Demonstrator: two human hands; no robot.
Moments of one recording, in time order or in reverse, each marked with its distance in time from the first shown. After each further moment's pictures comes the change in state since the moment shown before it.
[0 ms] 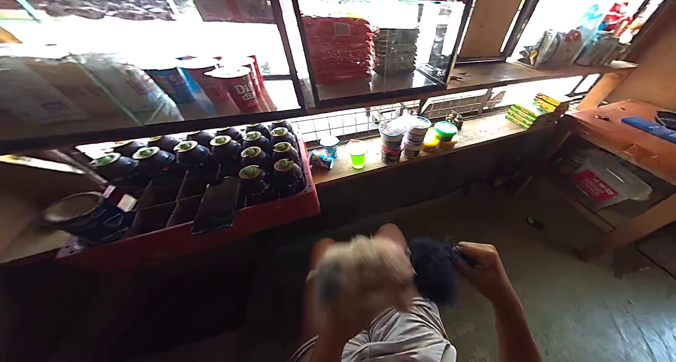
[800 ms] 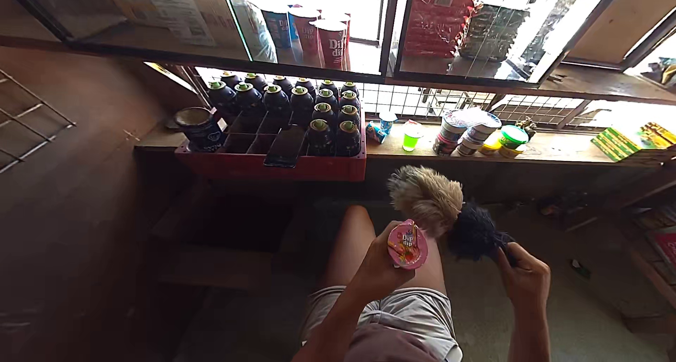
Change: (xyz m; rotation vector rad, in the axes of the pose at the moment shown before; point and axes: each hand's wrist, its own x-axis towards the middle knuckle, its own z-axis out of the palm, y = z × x) left_hand 0.003 -0.030 -0.006 -0.079 -0.033 0.200; right_hand 0.007 0.004 0.014 -0.349 0.132 0.147
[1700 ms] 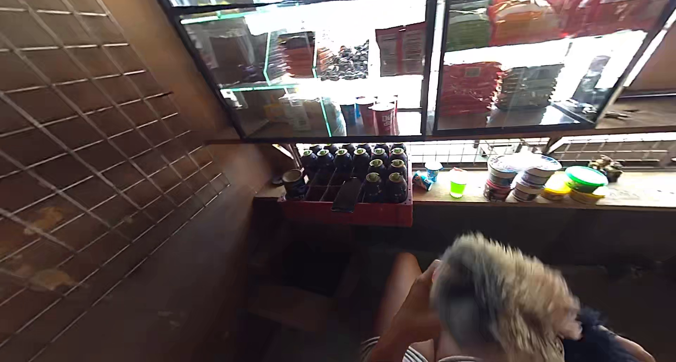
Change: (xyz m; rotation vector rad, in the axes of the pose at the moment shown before) left_hand 0.004 -0.009 -0.006 0.021 -0.072 0.147; right_hand -0.008 0.013 -0.017 0.685 -0.187 -0.077
